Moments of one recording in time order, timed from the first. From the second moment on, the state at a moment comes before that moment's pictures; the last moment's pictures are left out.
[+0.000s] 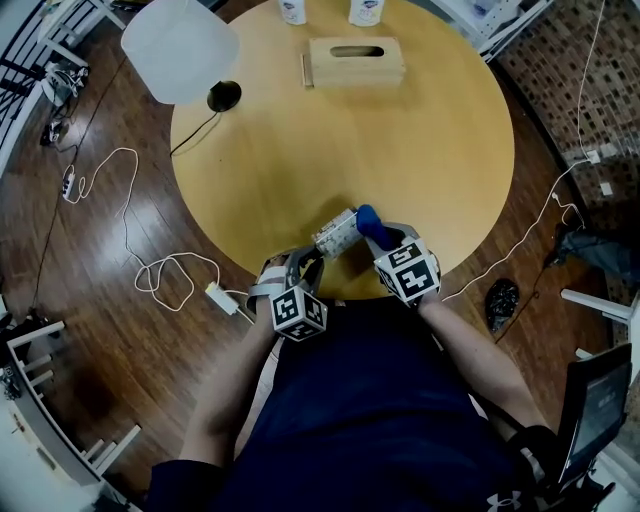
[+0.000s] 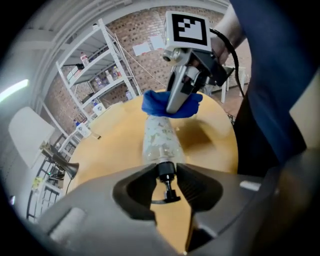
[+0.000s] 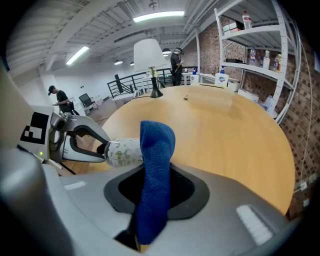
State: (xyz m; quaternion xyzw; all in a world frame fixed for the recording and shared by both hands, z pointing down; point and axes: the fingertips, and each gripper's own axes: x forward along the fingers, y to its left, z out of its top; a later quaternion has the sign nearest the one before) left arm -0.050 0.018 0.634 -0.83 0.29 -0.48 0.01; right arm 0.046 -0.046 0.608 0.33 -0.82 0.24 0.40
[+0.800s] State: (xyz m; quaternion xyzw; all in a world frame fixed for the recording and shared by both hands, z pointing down) left arm -0.031 0.034 0.644 -0.83 0.26 -0.47 -0.15; right arm -0.003 0.011 0.594 0.20 -0.86 0.16 0.45
